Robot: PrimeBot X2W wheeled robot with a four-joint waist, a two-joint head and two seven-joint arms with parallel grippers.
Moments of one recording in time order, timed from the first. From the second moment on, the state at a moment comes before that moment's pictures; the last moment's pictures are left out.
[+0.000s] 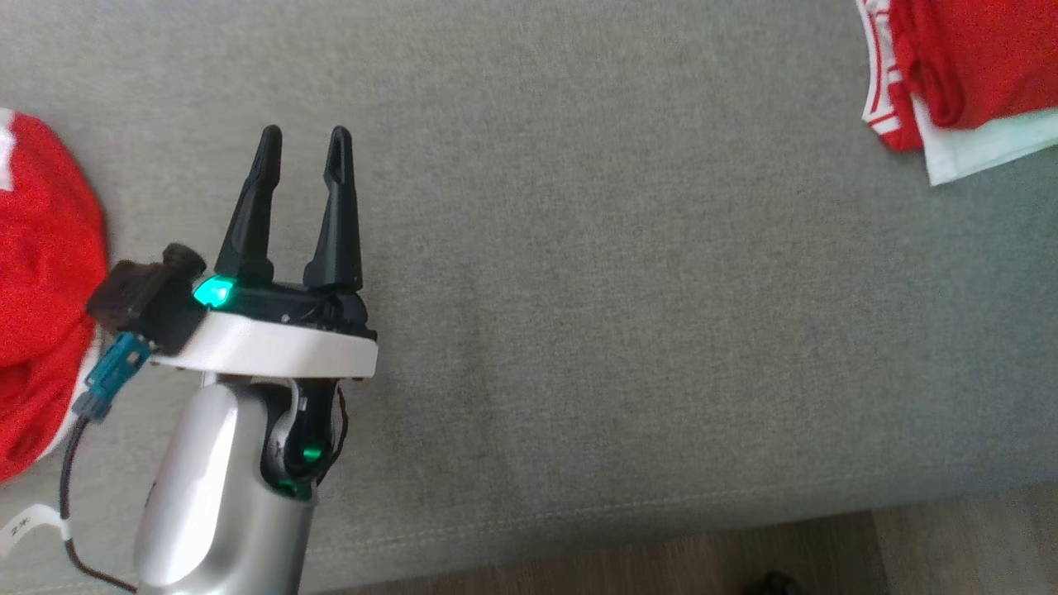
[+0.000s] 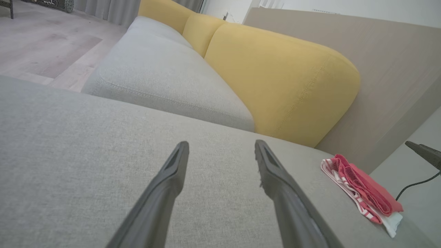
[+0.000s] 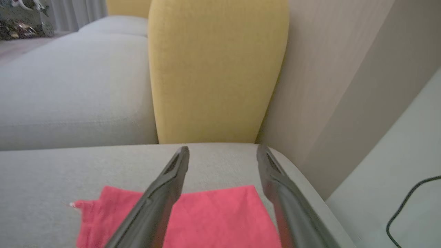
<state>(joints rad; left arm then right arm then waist) -0.31 0.04 -0.20 0.06 -0.41 -0.08 -0.26 -0.99 -0.46 0.02 0.86 0.24 0.12 -0.06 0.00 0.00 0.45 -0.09</state>
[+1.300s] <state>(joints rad) 0.01 0.05 -0.20 0.11 -0.46 -0.03 -0.26 -0.11 -0.06 -0.01 0.21 0.19 0.12 -0.24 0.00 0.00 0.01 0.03</state>
